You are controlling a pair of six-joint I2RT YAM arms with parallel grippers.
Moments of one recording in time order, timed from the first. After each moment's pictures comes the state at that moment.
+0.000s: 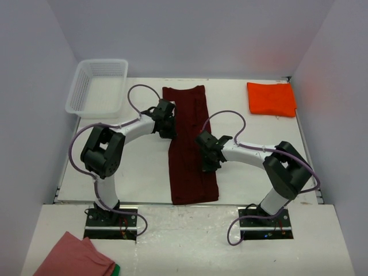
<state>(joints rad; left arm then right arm) -0.50 1.93 1.30 -0.40 0.05 -0.55 0.79 1.65 0.94 -0.59 0.05 0.67</state>
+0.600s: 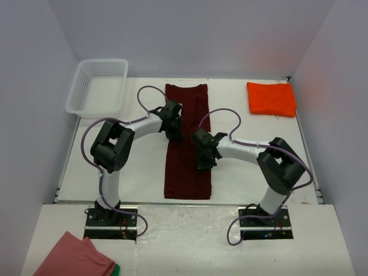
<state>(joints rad) -0.56 2.01 1.34 -0.41 0.09 -0.55 0.80 1.71 1.00 -0.59 0.03 0.70</state>
